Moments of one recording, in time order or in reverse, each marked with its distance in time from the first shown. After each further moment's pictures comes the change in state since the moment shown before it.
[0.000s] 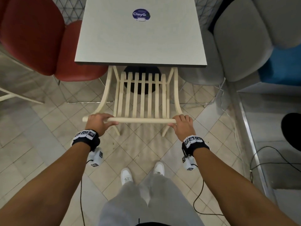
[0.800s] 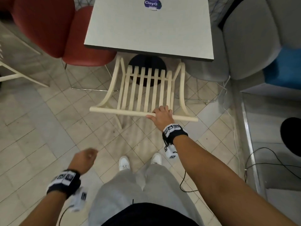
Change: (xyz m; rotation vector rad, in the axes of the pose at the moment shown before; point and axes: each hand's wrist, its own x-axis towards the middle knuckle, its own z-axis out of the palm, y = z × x) left_hand -0.212 -0.070 0.045 -0.128 -0.209 -0.362; right_hand -0.006 -0.104 -0.008 0.090 -0.233 -0.080
